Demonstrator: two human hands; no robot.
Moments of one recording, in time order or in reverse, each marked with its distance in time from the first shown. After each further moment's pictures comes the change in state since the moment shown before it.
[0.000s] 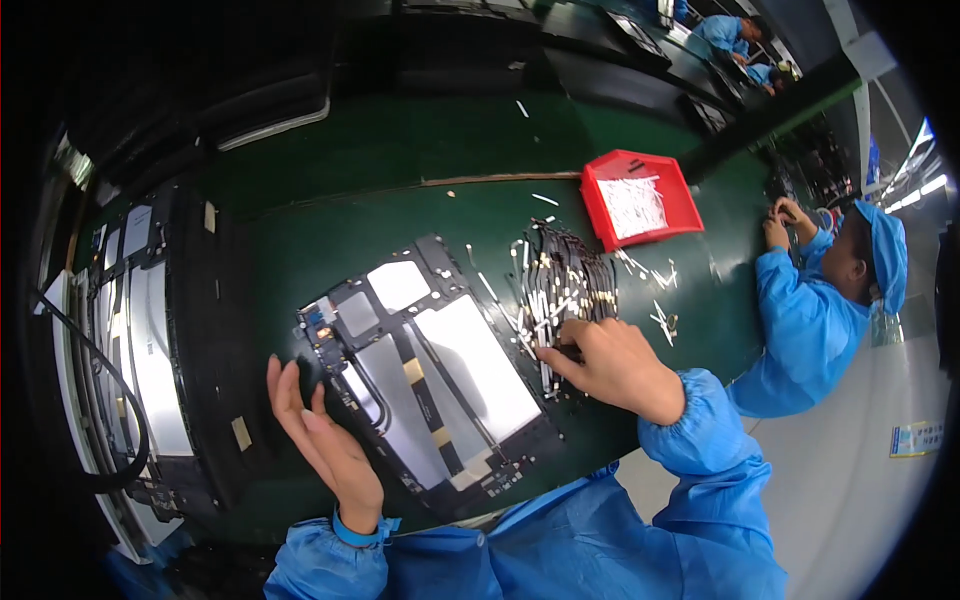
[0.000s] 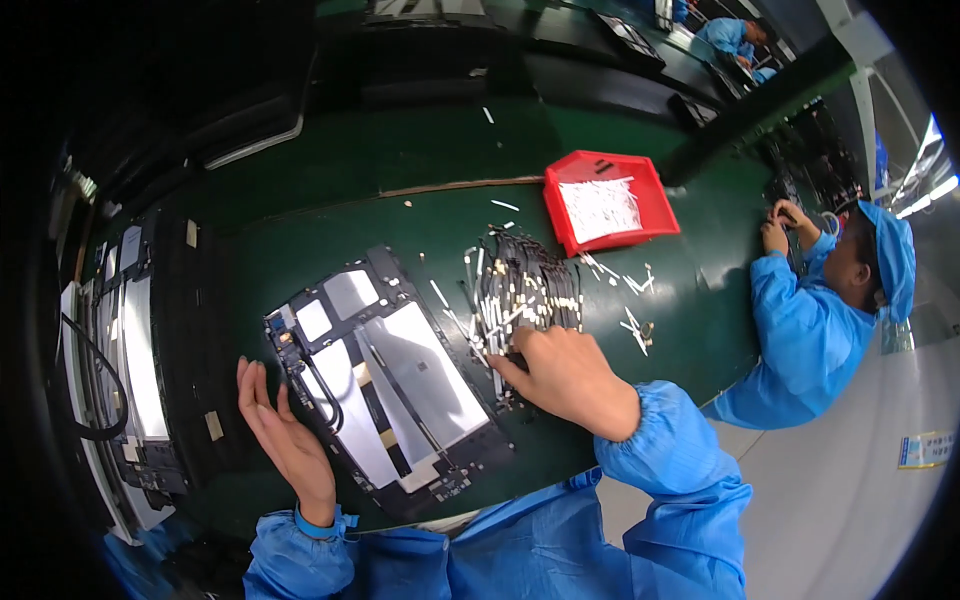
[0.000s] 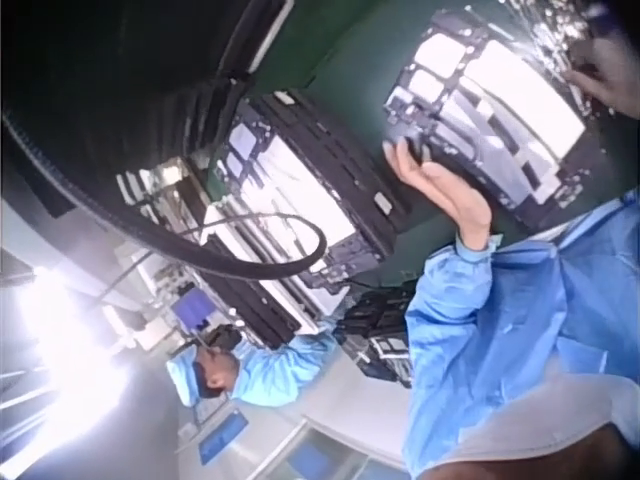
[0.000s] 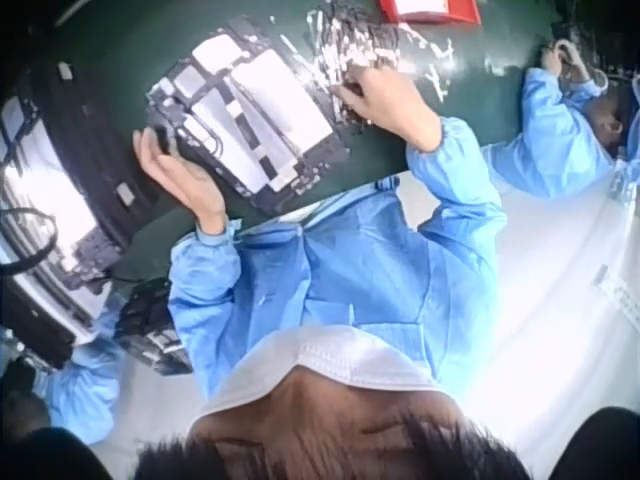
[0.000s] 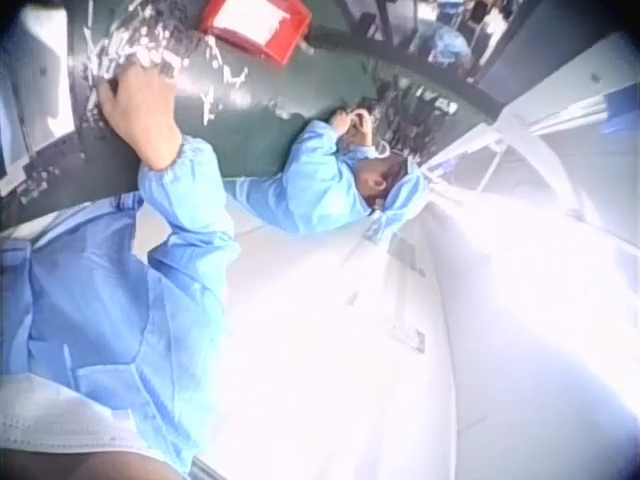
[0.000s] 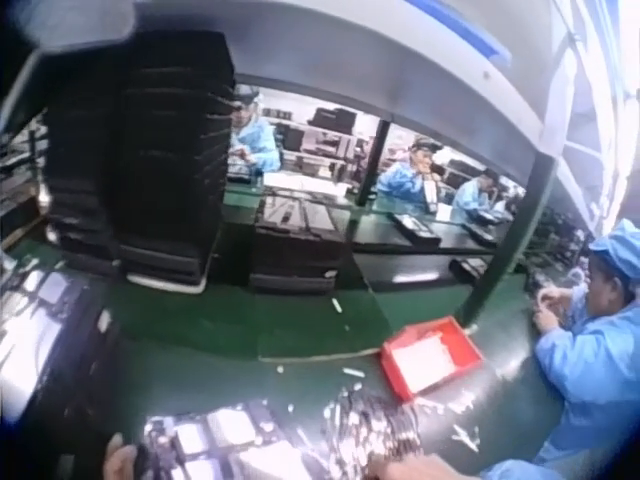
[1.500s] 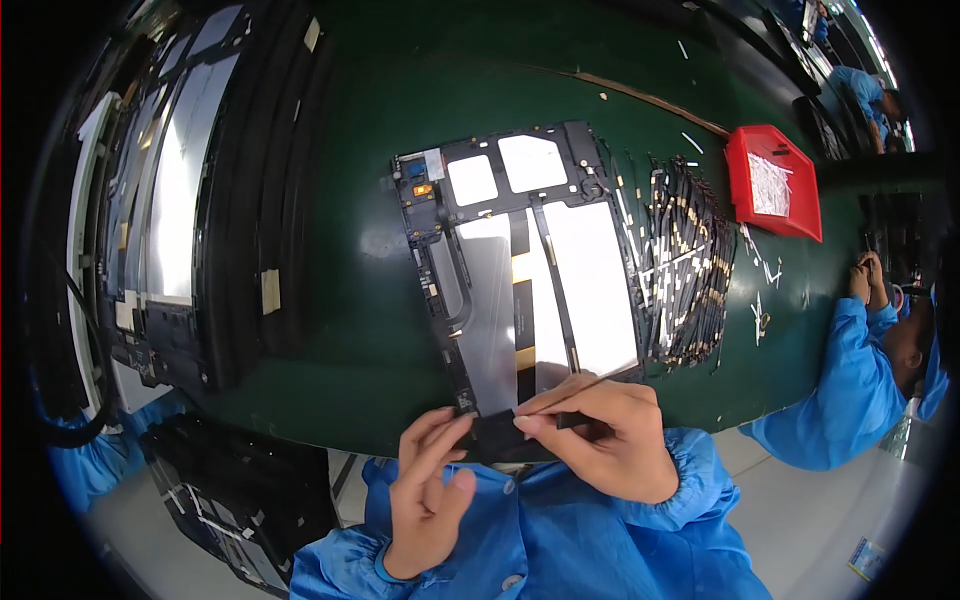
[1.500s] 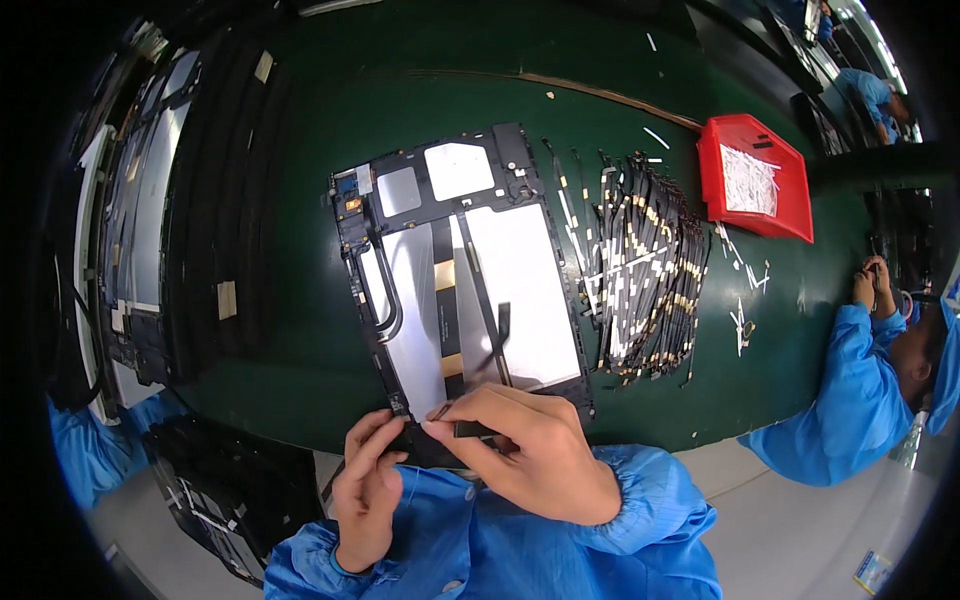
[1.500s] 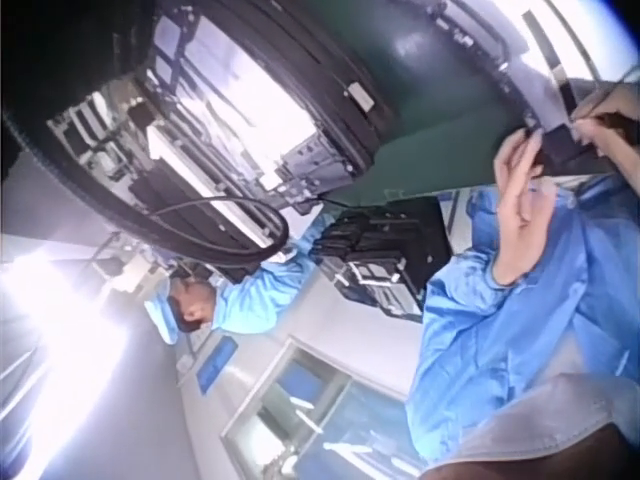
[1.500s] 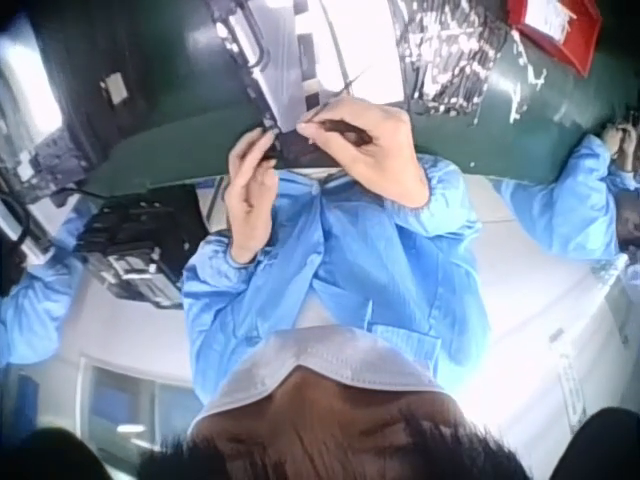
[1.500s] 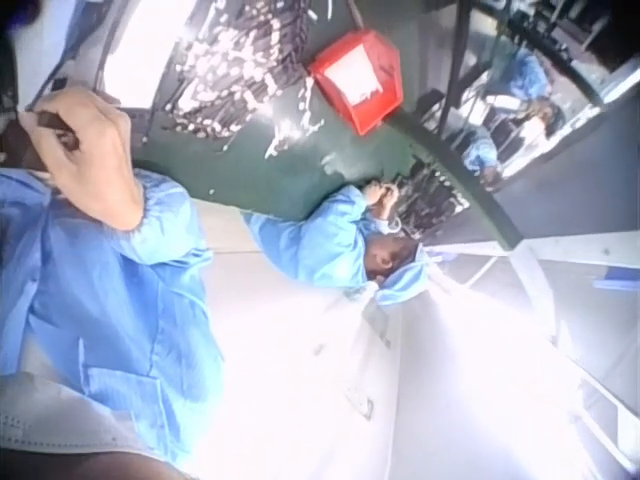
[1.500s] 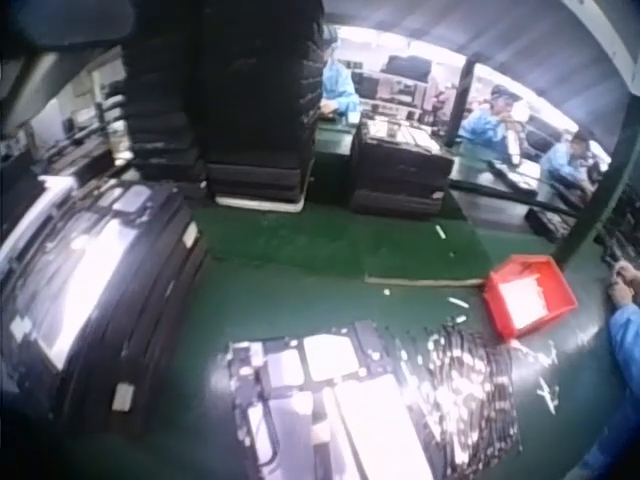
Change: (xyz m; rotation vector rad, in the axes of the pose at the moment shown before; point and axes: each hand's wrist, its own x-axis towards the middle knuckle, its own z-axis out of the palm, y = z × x) left_hand -0.105 0.064 -0.047 -0.002 -0.281 -0.565; right_hand -0.042 -0.090 0.052 1.065 0.033 -0.377
